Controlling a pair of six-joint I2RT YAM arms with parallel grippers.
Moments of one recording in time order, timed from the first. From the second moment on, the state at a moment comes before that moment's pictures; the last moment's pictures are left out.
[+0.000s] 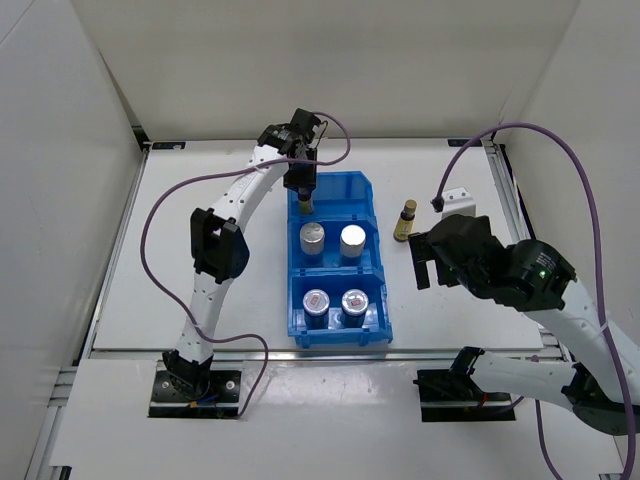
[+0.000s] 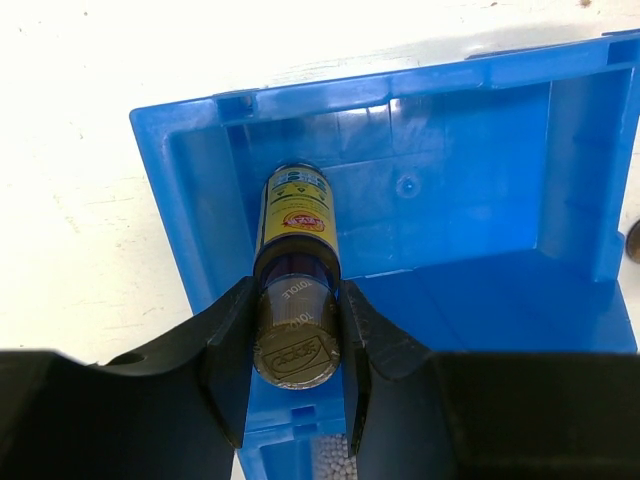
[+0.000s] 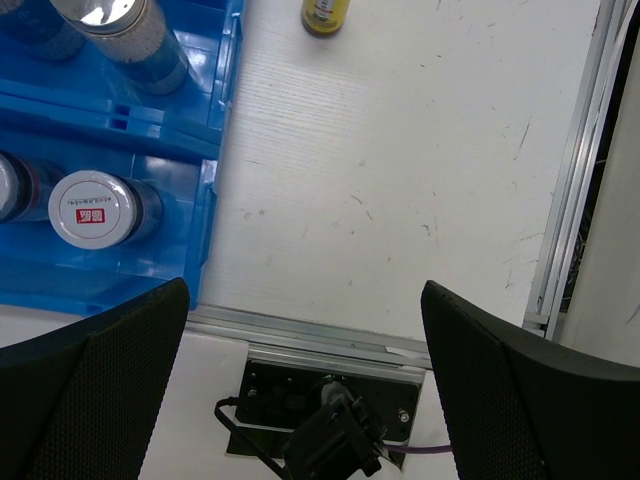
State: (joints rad) left arm -0.50 2.35 2.43 -1.13 -0.11 -0.36; right arm 0.96 0.99 1.44 -1.40 0.56 0.45
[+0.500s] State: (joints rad) left arm -0.50 2.35 2.43 -1.13 -0.14 -0.36; right arm 0.96 0.98 1.44 -1.40 0.57 0.47
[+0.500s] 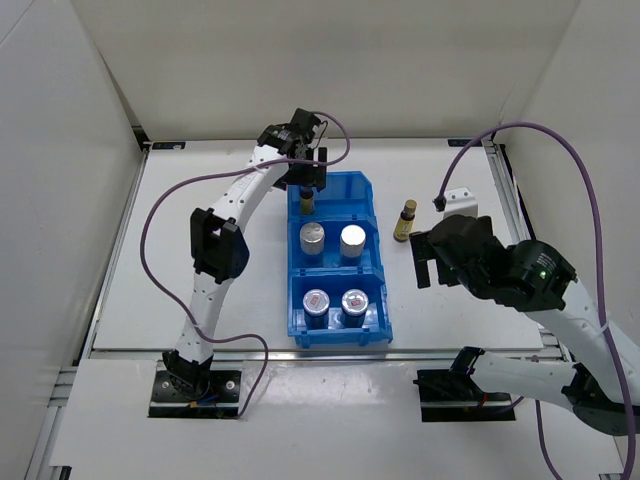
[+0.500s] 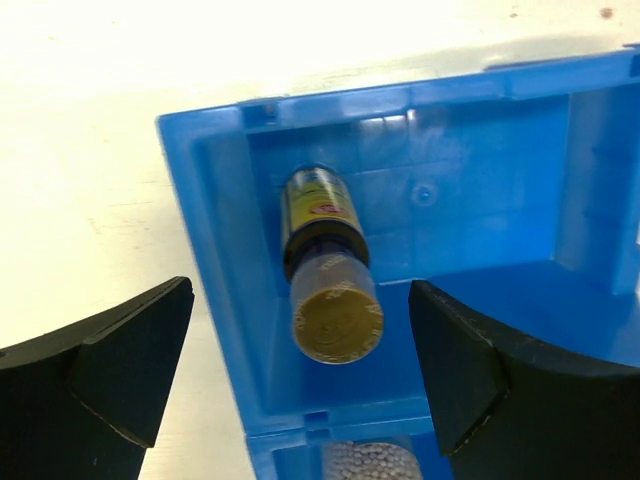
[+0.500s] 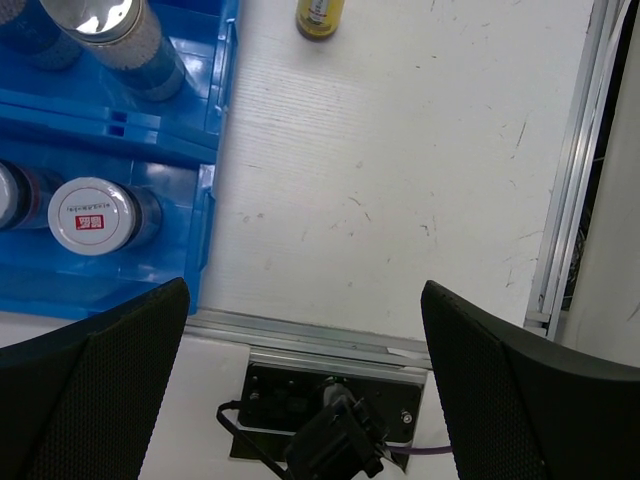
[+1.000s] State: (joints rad) left arm -0.51 1.57 1.92 -1.08 -0.40 -0.34; right arm 0.55 1.36 1.53 -1.18 0.29 0.33
